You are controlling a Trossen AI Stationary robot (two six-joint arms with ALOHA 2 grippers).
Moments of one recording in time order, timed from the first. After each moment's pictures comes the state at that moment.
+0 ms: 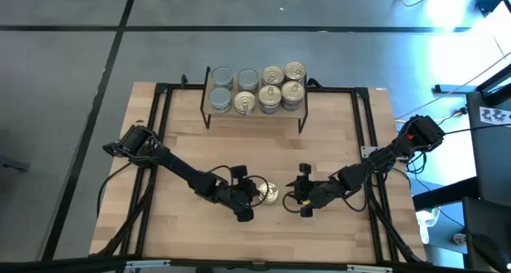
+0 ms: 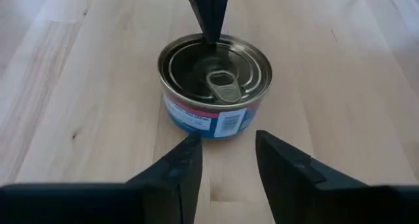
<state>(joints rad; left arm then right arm) -0.41 1.93 1.02 0.07 -0.50 -0.43 0.54 1.51 0.69 0.05 0.45 0.28</state>
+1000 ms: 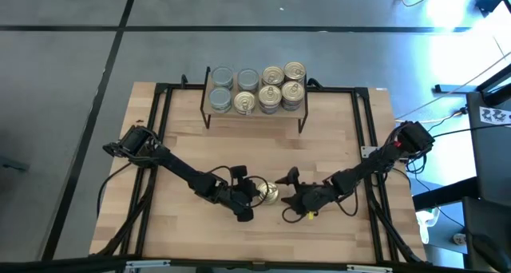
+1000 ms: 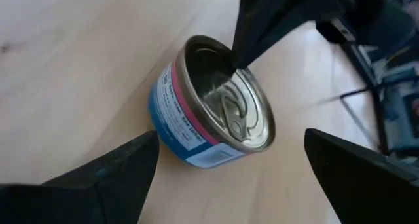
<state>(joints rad) -0.42 1.93 1.02 0.07 -0.51 -0.42 0.54 1.65 0.69 0.28 0.53 -0.45</state>
